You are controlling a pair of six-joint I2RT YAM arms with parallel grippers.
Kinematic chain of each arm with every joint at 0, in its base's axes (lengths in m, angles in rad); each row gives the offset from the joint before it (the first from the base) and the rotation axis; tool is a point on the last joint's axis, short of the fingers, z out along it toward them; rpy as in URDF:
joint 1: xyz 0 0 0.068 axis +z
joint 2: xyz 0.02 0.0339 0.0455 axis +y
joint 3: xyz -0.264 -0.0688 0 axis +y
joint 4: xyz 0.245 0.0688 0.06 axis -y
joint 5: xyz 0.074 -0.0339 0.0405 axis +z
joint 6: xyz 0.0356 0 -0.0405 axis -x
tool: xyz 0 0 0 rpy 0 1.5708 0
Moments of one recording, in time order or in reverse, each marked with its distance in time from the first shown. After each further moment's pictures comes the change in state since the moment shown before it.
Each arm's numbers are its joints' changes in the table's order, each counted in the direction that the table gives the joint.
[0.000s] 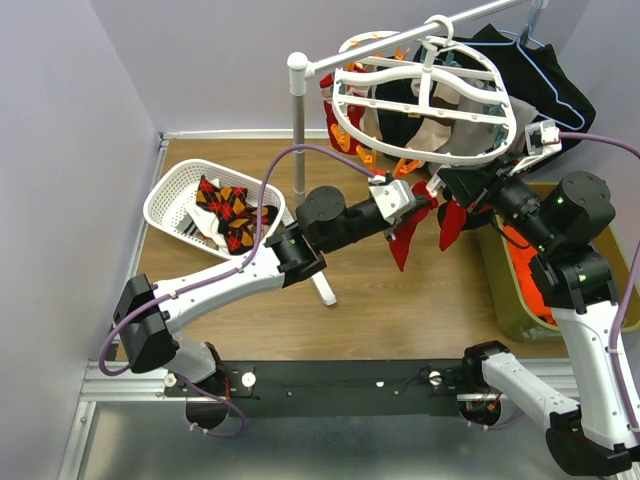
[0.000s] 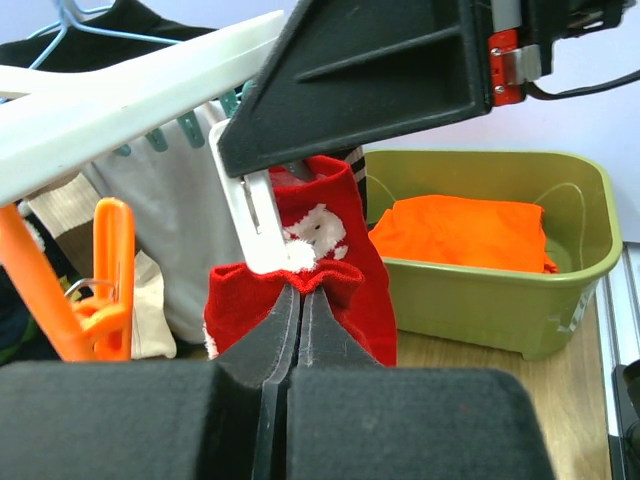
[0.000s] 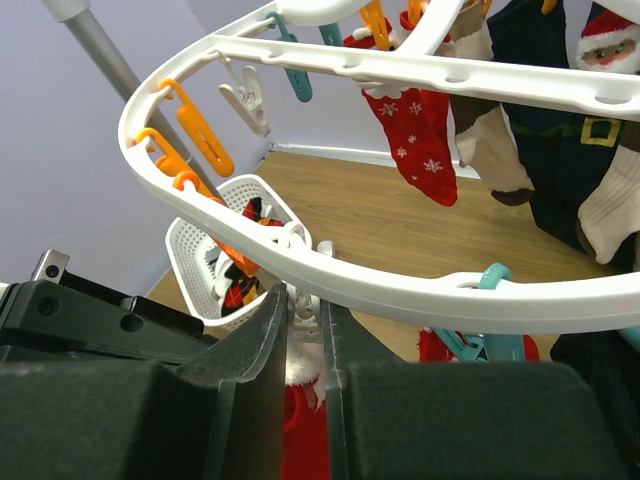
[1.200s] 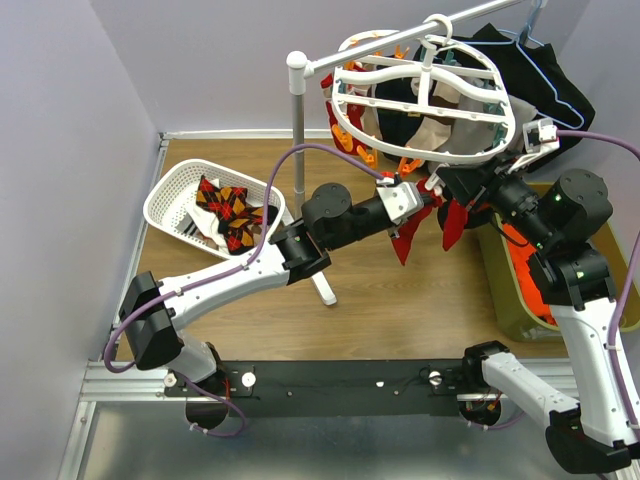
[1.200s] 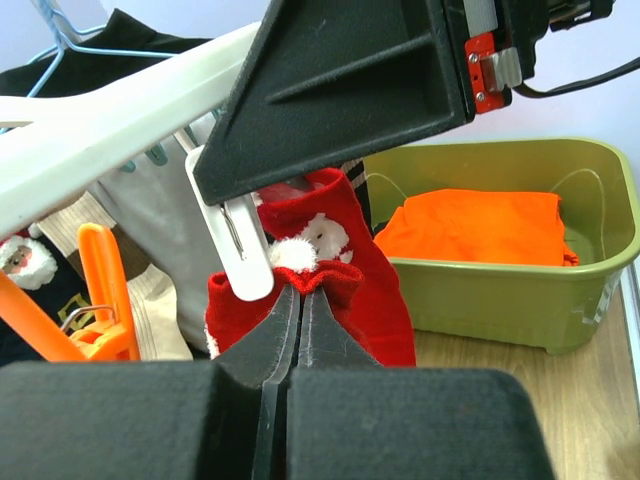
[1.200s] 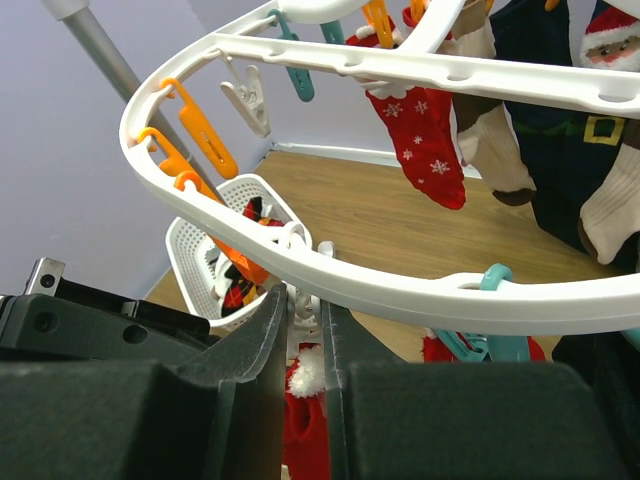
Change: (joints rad) left arm -0.002 0.032 -0.039 -0.016 -0.014 -0.070; right arm 0.000 0.011 0.000 0.010 0.005 -0.003
